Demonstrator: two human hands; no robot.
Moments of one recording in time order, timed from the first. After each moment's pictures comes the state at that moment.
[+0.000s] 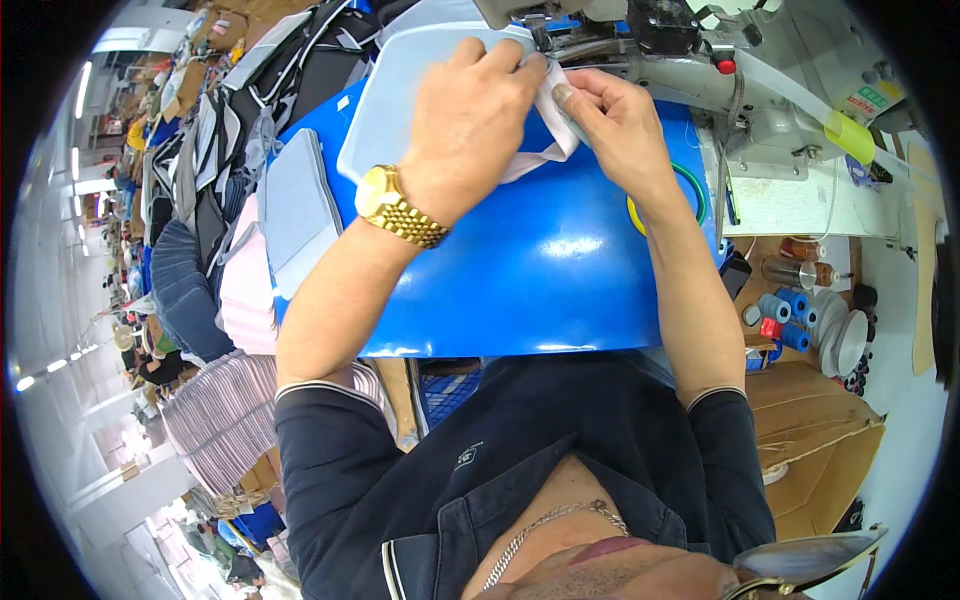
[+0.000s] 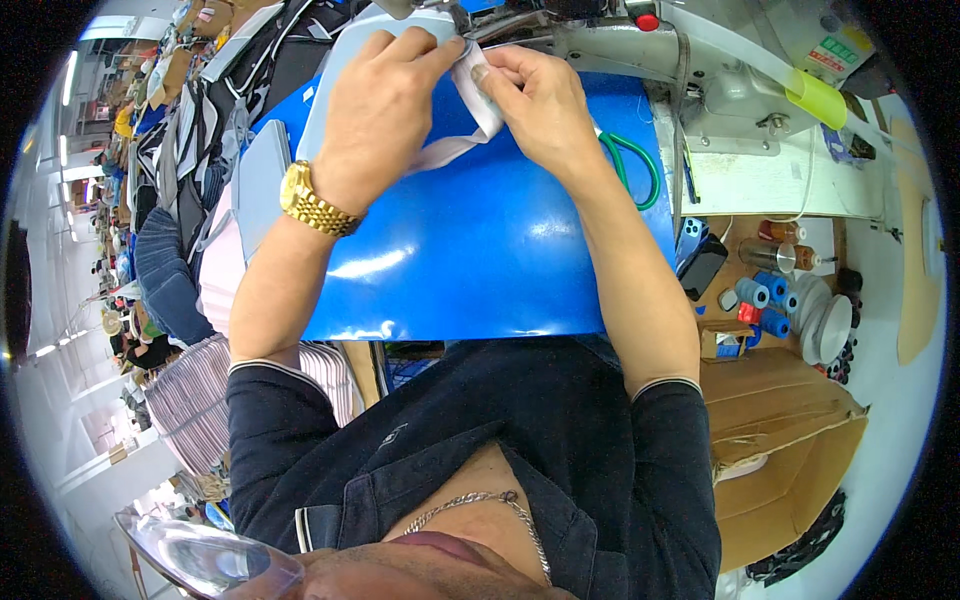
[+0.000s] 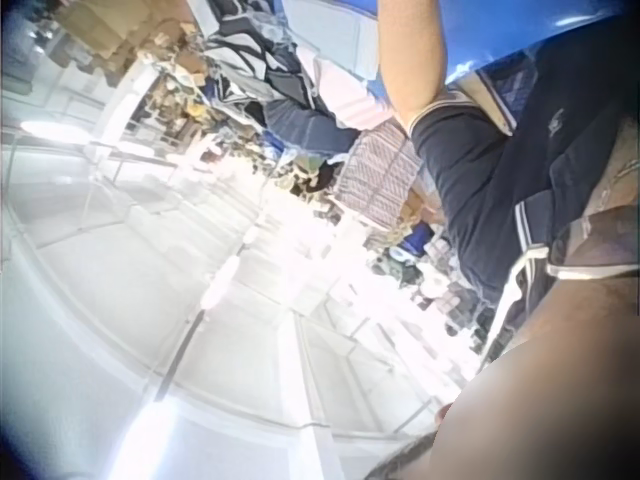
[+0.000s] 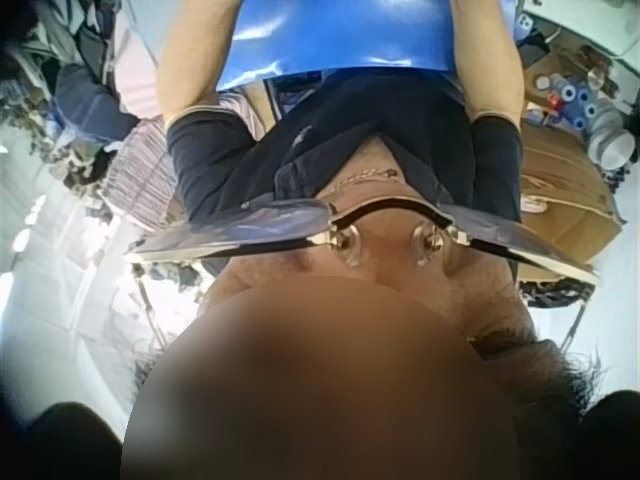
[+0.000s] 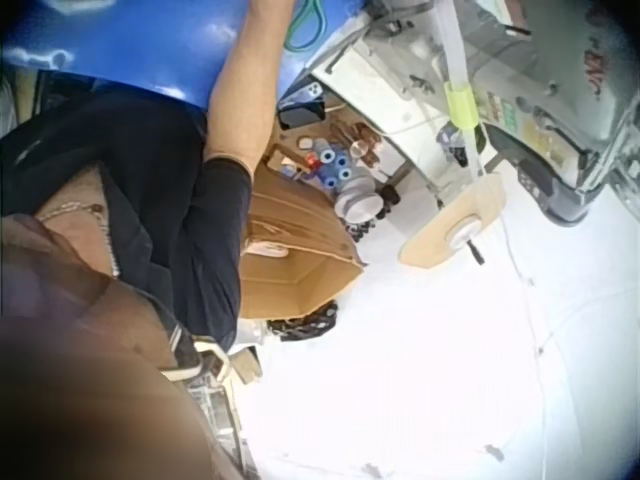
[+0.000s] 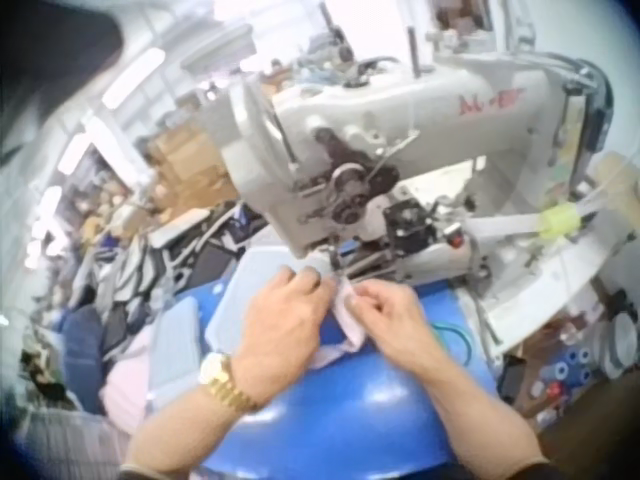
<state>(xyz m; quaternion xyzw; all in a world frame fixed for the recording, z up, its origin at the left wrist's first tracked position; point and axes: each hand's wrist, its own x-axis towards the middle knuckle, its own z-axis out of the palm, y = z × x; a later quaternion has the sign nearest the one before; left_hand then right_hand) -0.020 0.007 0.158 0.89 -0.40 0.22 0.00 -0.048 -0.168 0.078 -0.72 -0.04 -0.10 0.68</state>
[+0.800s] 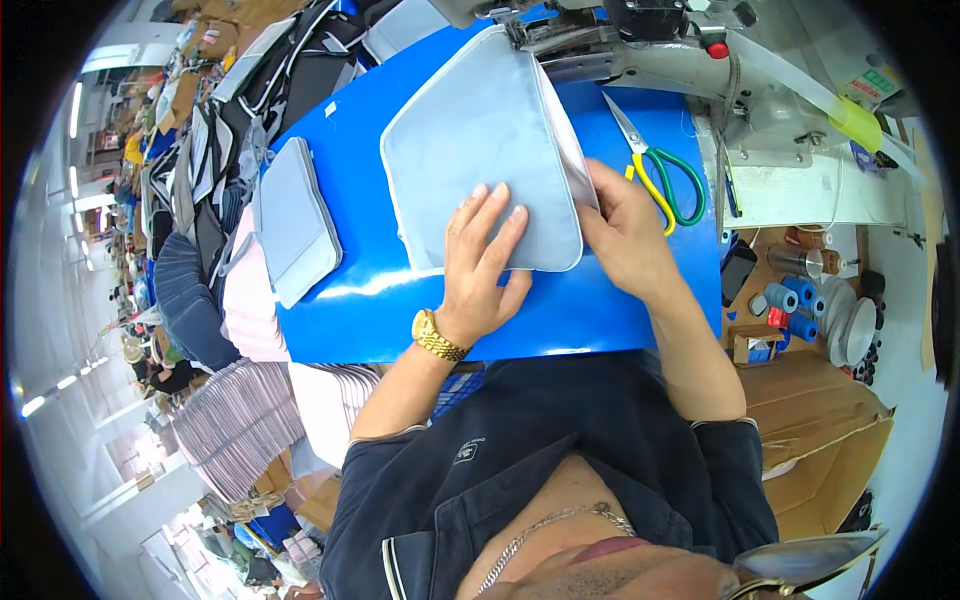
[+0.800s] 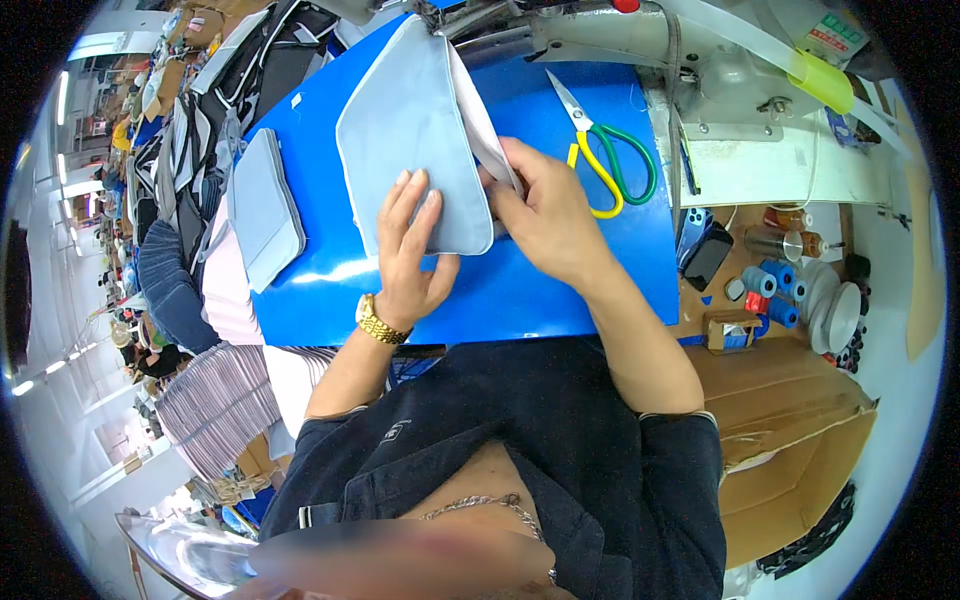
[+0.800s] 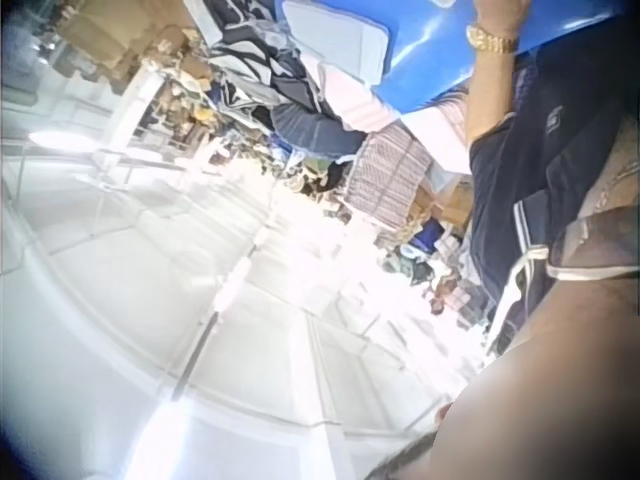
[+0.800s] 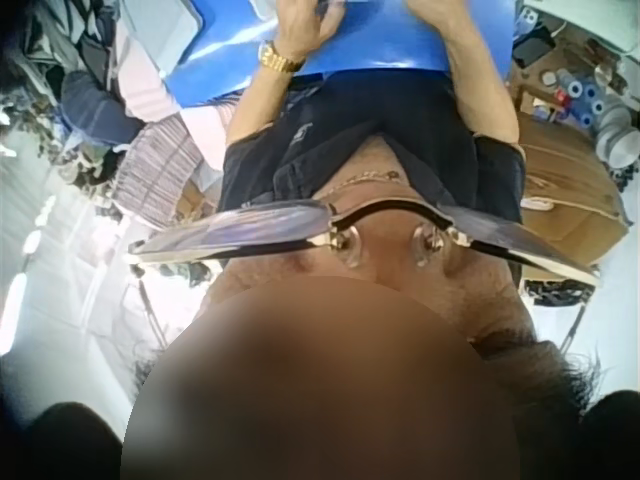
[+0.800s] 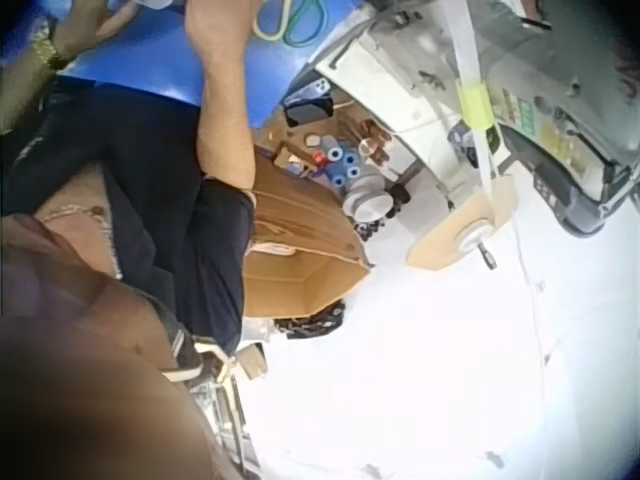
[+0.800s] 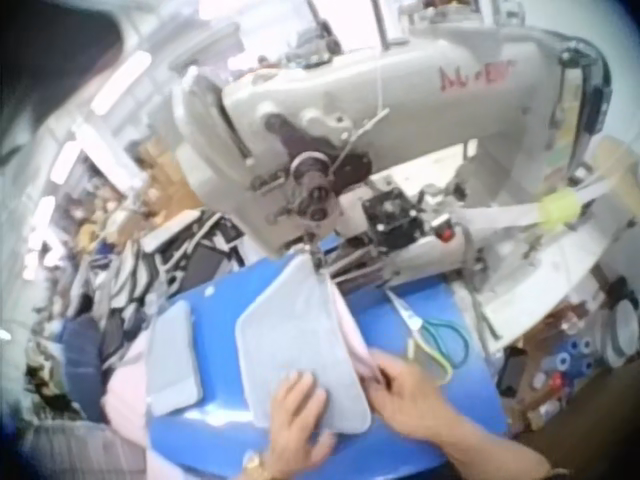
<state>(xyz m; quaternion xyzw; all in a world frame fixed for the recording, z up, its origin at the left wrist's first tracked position) -0.137 0.046 0.057 0.86 -0.36 0.21 0.29 -0.135 -0.166 0.066 -0.66 0.02 0.03 0.75</state>
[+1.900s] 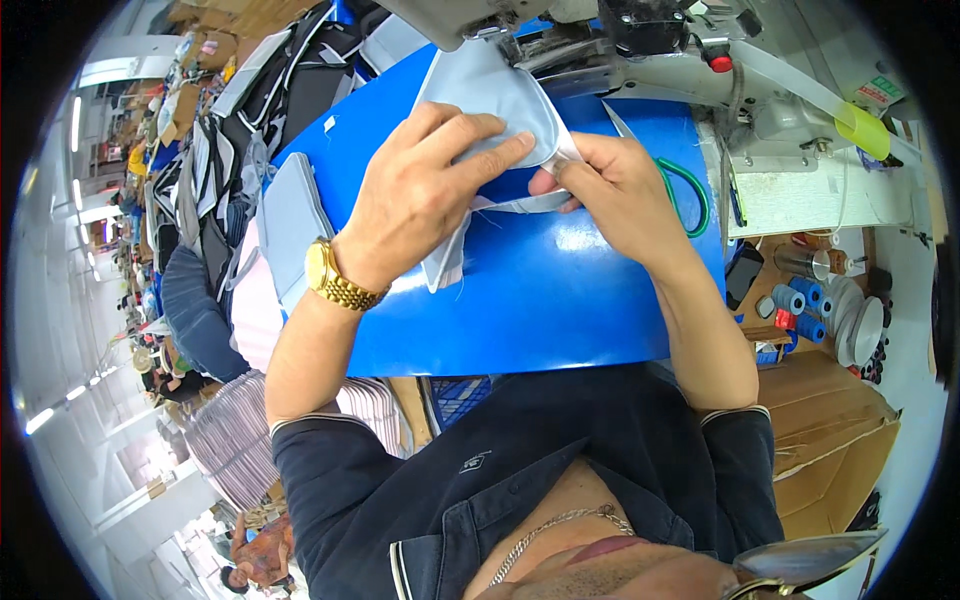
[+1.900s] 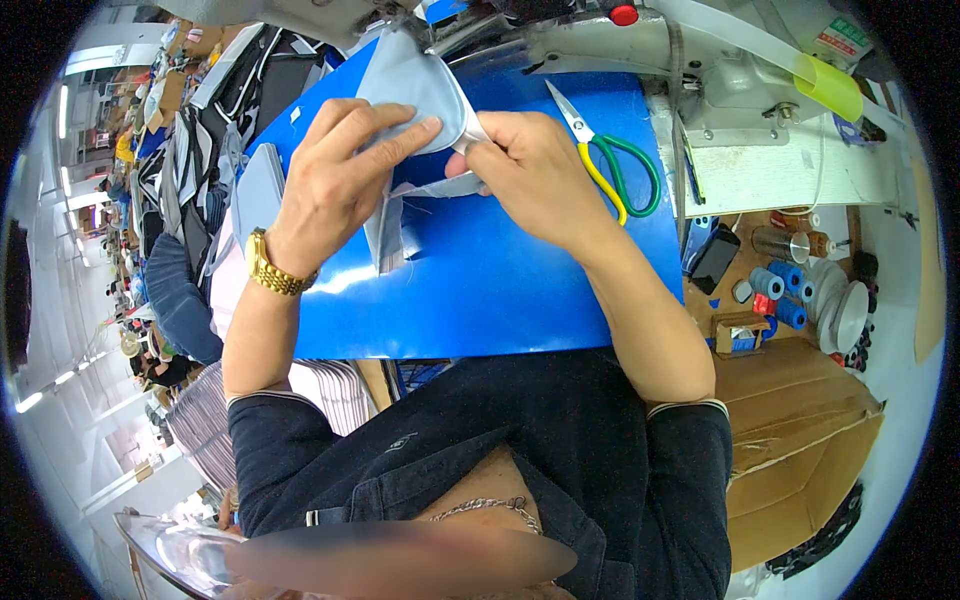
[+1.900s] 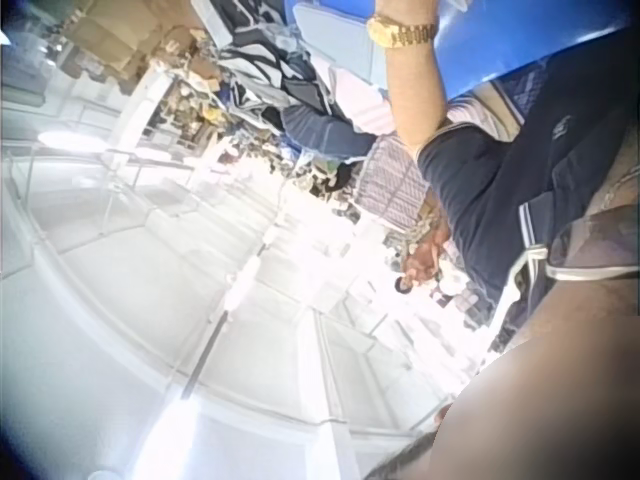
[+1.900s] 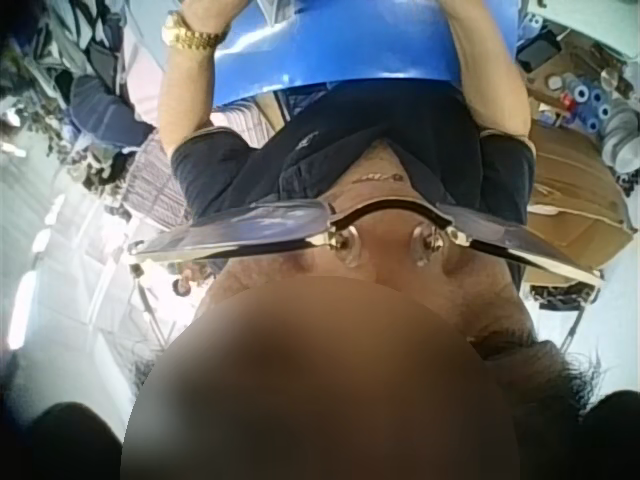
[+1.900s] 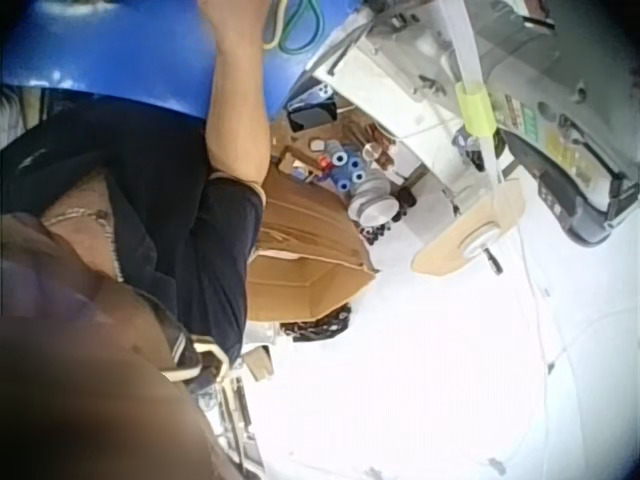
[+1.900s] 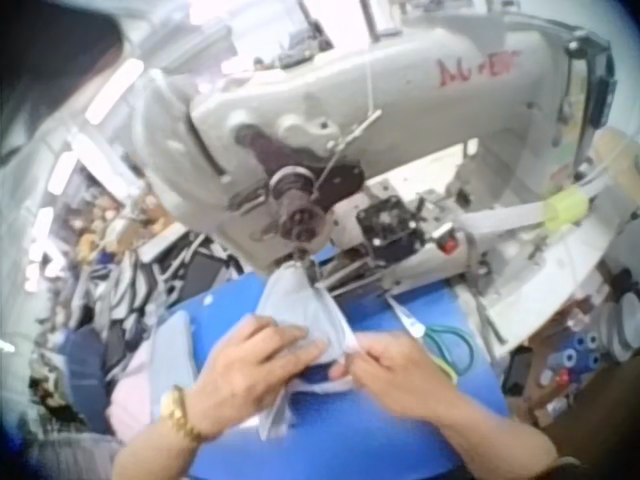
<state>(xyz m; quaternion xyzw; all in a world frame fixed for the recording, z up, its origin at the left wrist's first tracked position) -0.023 0.037 0.169 0.82 -0.55 0.15 0.09 -0.087 -0.175 0.089 -0.70 -0.04 0.03 0.72</state>
